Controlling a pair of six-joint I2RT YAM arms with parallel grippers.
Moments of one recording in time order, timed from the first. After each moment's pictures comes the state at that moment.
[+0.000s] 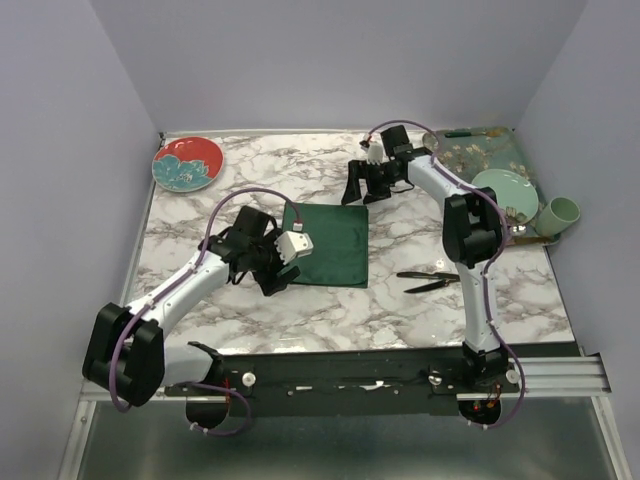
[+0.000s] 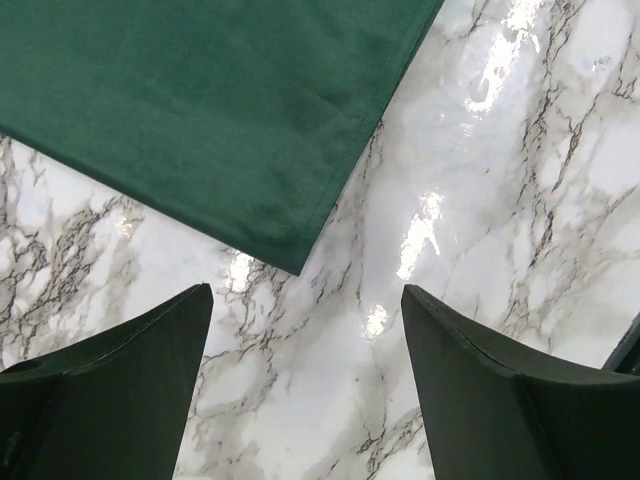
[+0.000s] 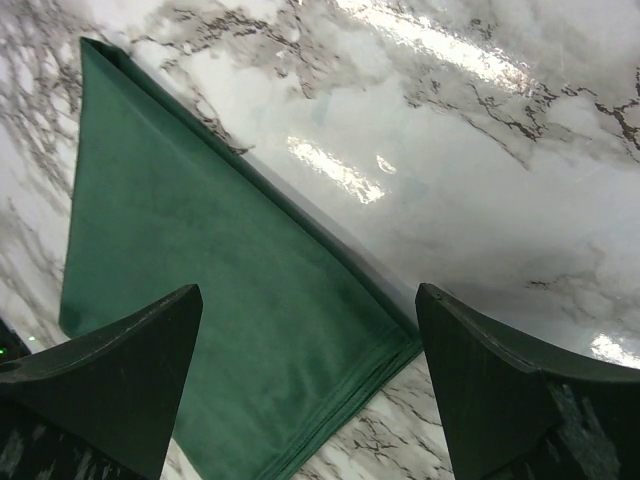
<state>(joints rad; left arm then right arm) -0.45 1.27 0.79 -0.56 0.39 0.62 0.31 2.33 1.94 -0.61 -0.59 0.14</state>
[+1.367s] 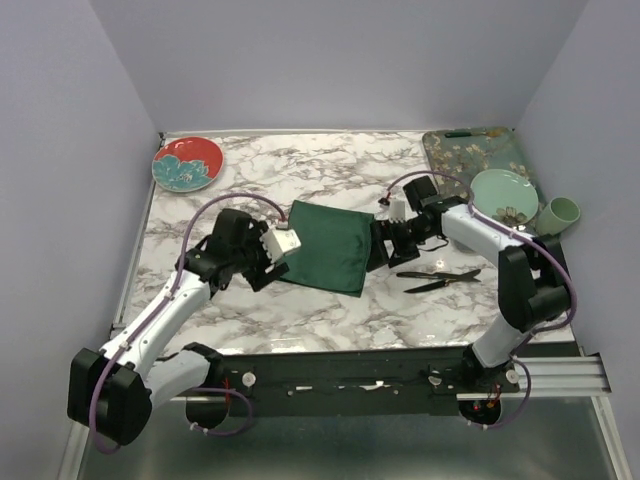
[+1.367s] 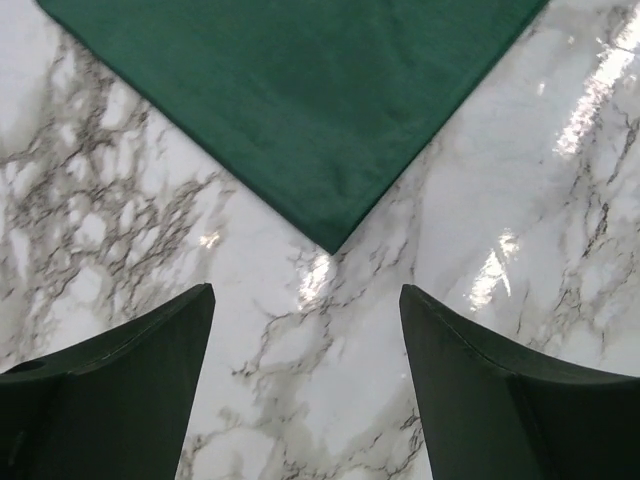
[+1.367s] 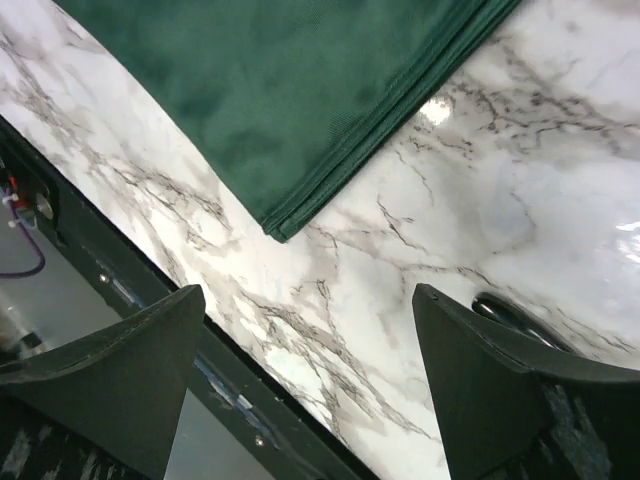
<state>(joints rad) -0.38 1.05 0.77 -0.55 0.31 0.66 0.37 1.70 1.09 -0.65 -0.61 0.07</state>
